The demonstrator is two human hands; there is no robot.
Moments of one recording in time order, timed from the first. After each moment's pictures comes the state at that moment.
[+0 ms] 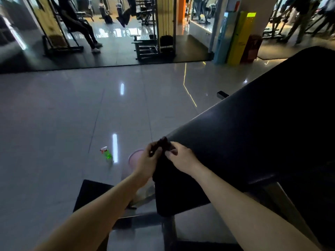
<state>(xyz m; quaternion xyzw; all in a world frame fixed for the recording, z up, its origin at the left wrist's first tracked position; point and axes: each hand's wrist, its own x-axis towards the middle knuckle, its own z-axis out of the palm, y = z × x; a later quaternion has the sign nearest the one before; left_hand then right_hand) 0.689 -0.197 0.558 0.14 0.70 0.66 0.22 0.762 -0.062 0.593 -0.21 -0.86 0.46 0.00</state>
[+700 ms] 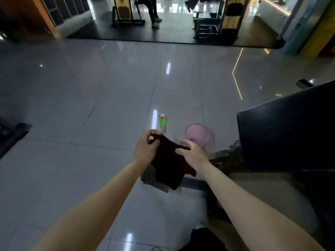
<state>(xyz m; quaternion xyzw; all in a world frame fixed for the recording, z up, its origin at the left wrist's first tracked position) 0.719 -0.614 0.548 0.03 0.77 0.63 0.08 0.771 -0.440 0.541 -0.19 -0.76 0.61 -0.08</state>
